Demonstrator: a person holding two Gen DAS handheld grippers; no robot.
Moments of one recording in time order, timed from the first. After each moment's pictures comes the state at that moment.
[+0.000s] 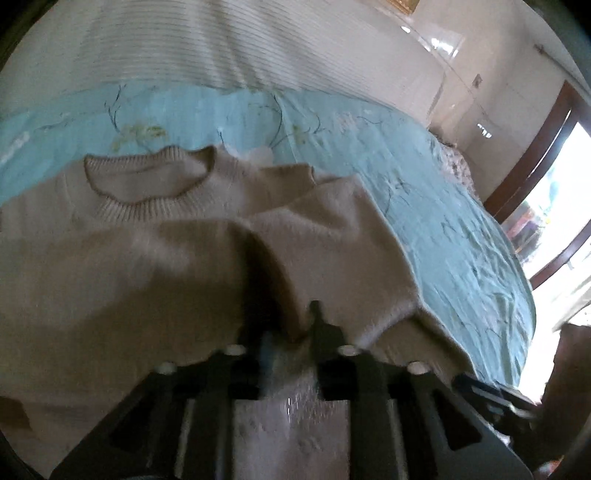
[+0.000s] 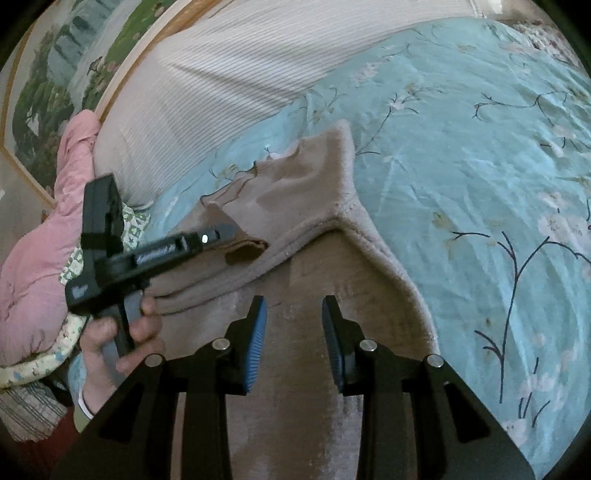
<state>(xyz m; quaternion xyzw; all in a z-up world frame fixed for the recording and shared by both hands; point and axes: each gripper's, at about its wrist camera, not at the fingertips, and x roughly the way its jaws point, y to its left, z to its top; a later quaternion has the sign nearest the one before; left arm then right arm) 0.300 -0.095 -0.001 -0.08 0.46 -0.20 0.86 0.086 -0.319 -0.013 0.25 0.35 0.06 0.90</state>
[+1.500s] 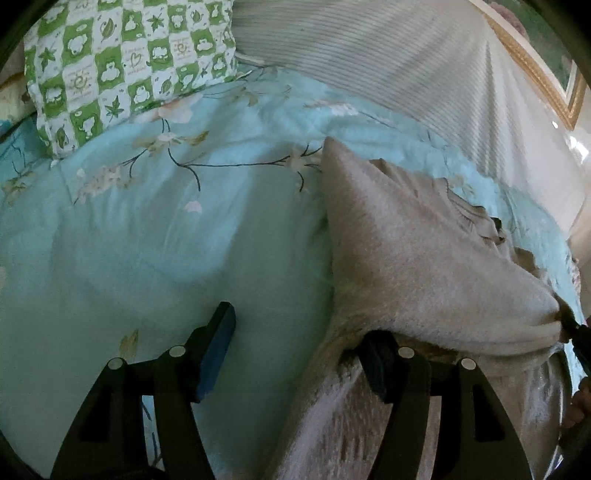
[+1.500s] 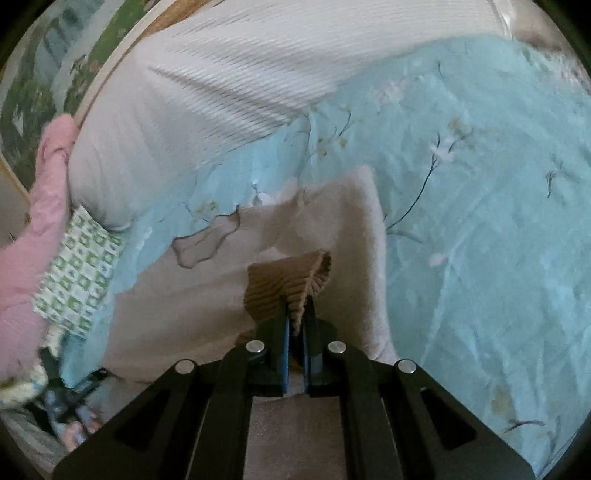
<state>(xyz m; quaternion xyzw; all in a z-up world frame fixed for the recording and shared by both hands) 0.211 0.166 -0.034 -0.17 0.40 0.11 0.89 0.194 -0.321 -0.008 0.20 0.34 0.03 0.92</state>
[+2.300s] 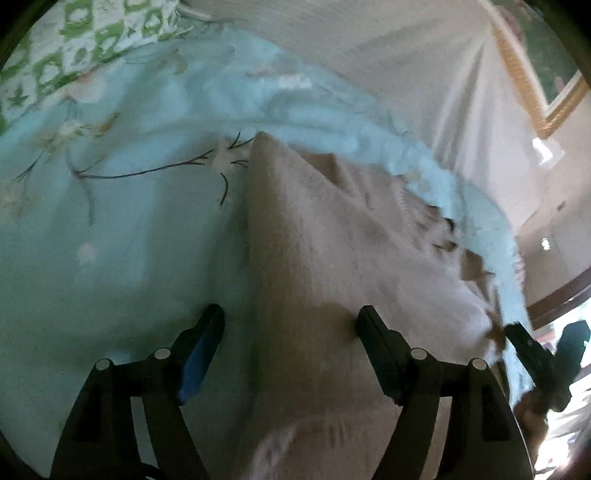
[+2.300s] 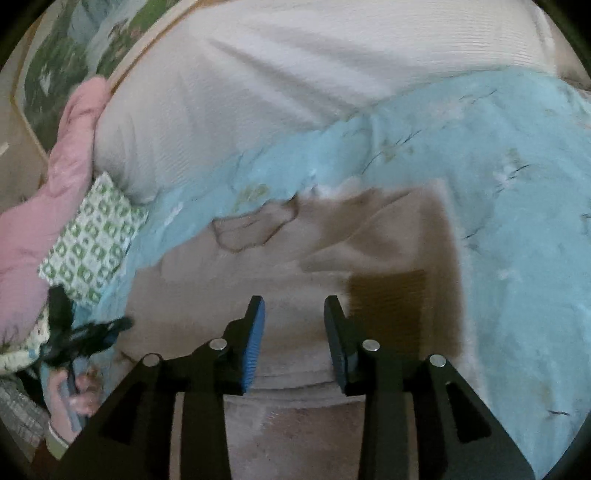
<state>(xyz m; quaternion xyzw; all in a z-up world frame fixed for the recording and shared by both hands) 0.286 0.175 -0.030 -0.24 0.46 -0.01 0.85 0.204 -0.264 0.004 0.16 0.35 0.09 0.92</state>
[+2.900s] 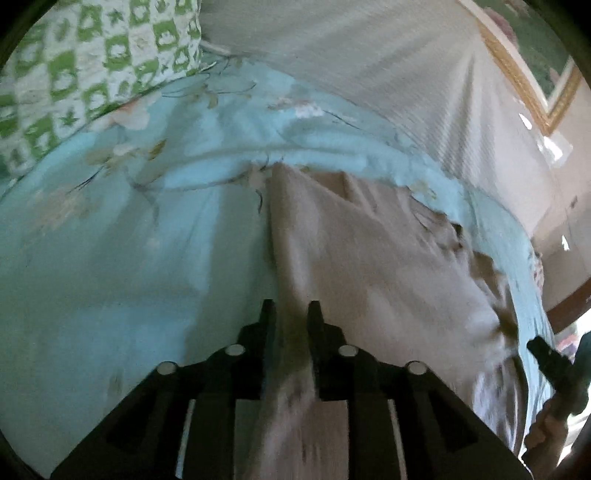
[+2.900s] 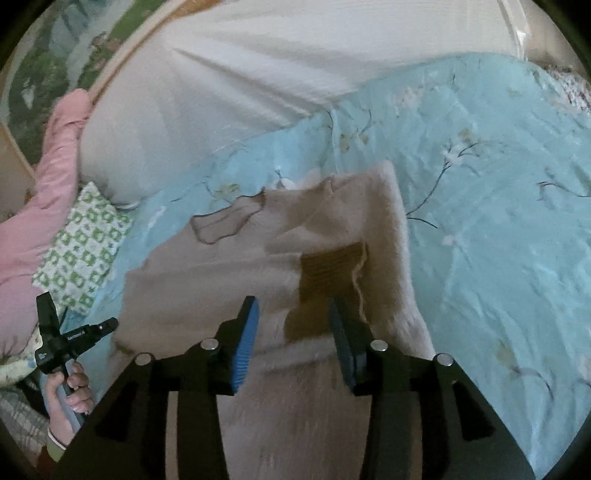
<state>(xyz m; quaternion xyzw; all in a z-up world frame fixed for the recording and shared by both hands) 0.221 0.175 -0.004 -0.20 0.43 0.02 0.88 0.151 -0.288 0.014 0.17 0.34 0.05 0.92</state>
